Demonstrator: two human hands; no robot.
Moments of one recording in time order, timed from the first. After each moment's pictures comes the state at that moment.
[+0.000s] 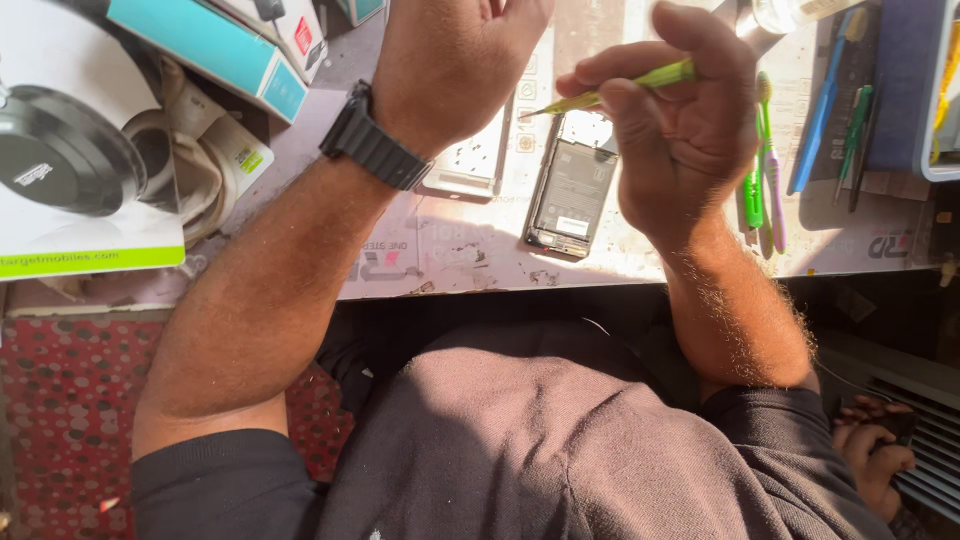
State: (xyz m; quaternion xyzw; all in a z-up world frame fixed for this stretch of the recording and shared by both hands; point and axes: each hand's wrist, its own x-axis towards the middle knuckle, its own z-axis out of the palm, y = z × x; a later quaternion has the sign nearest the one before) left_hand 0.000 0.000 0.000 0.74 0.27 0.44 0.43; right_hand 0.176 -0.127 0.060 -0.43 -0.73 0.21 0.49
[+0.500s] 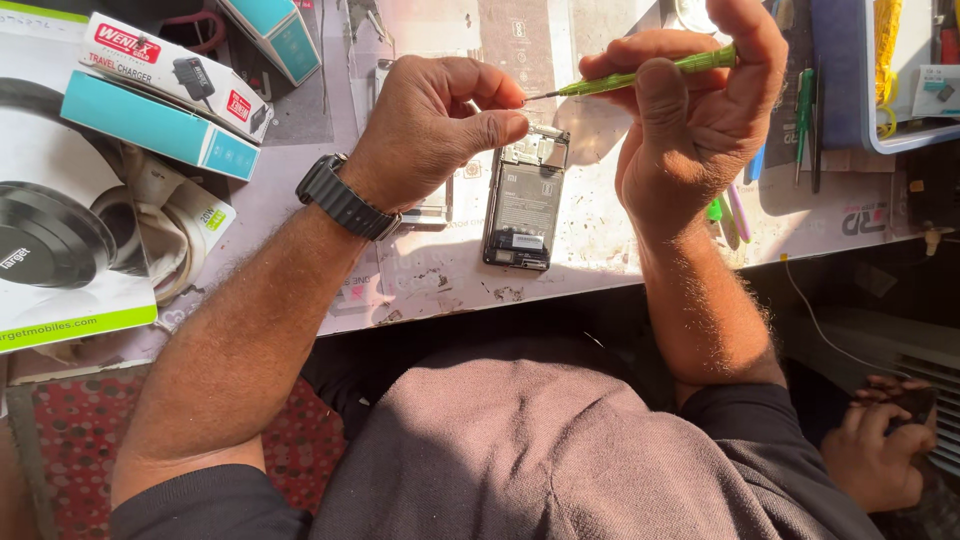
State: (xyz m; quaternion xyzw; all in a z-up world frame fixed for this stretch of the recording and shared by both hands) left_hand 0.009 -0.024 0.017 0.64 0.19 0.28 0.69; right_hand 0.216 -0.146 0.042 -0.42 -0.54 0.25 0.68
